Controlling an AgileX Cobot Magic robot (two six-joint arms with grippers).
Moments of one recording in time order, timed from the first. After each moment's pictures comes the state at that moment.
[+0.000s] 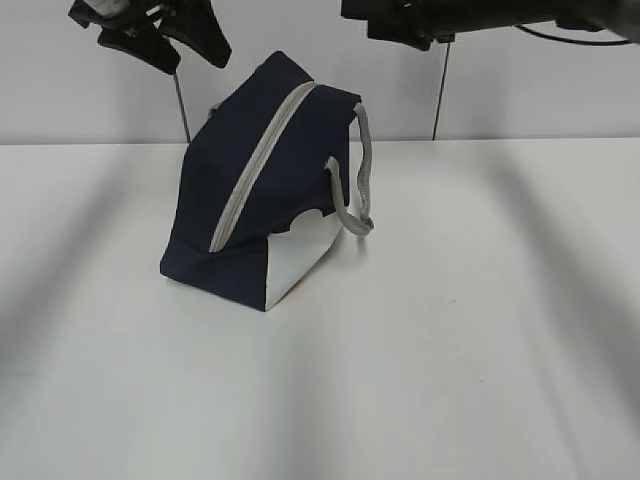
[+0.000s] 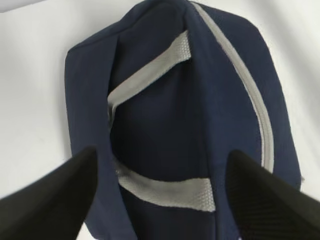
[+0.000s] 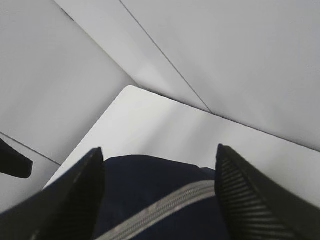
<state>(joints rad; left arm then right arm) -0.22 2.01 -2.09 -0.41 1.22 0.27 0.01 2.41 -2.31 -1.88 -0.94 2.27</state>
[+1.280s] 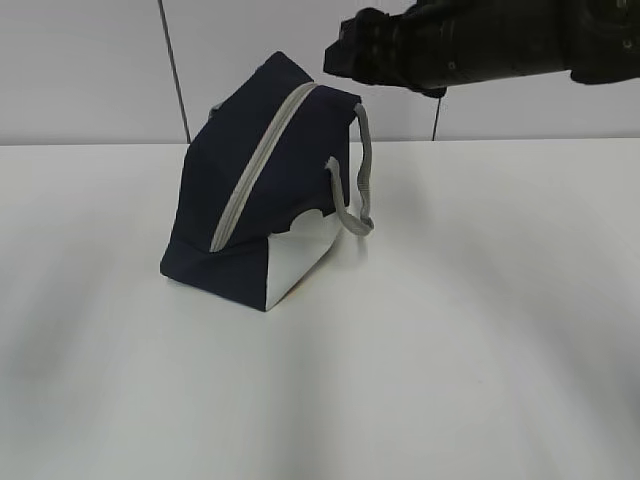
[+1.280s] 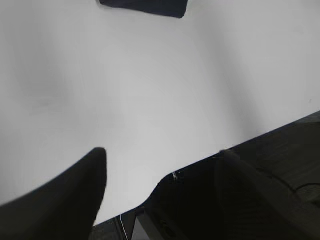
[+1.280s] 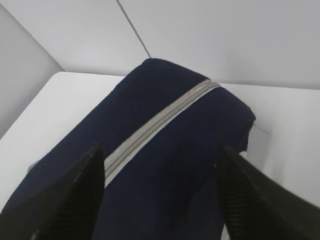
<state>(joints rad) -0.24 0.87 -0.87 -0.23 1.11 0.11 0.31 1.75 -1.32 -1.85 -0.23 2.06</state>
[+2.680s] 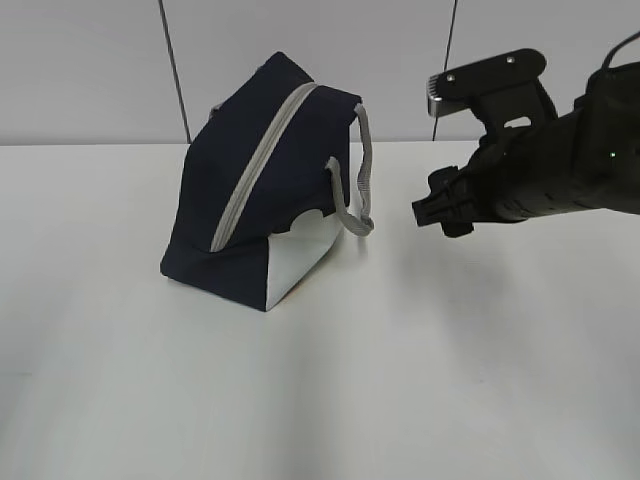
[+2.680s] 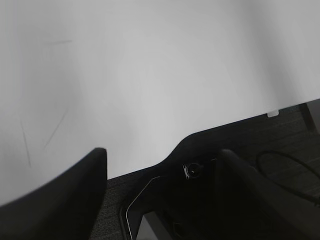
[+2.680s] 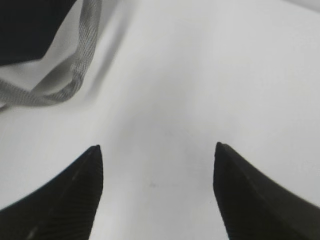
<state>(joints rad) -0.24 0.47 -0.54 -0.15 1.10 0.01 0.45 1.59 -0.95 -1.04 0.39 0.96</state>
